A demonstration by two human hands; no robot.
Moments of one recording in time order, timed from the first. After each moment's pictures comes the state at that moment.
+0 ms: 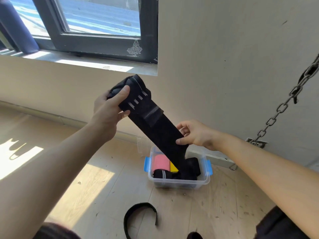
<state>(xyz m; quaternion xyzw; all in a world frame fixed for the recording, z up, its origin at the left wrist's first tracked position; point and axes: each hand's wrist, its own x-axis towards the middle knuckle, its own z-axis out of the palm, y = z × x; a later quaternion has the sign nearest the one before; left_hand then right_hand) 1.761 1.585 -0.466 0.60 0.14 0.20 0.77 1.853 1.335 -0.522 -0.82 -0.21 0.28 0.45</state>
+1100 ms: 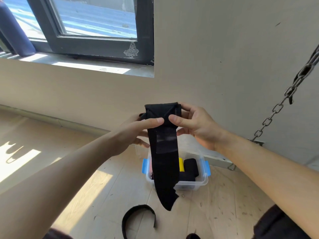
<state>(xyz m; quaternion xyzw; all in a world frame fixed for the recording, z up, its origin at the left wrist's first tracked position) 1.751 1.547 -0.477 0.77 0.00 -0.10 0.63 1.828 1.334 -0.481 -0.65 -0.27 0.22 0.68</state>
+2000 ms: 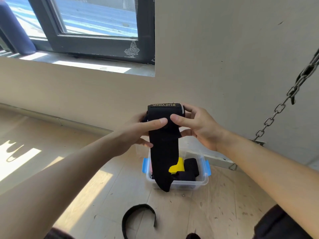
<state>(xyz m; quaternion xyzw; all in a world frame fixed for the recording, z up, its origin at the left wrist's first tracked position) 1.751 1.542 -0.478 0.77 0.00 -0.09 0.64 1.827 1.332 -0.481 -0.65 -0.25 0.24 0.67</state>
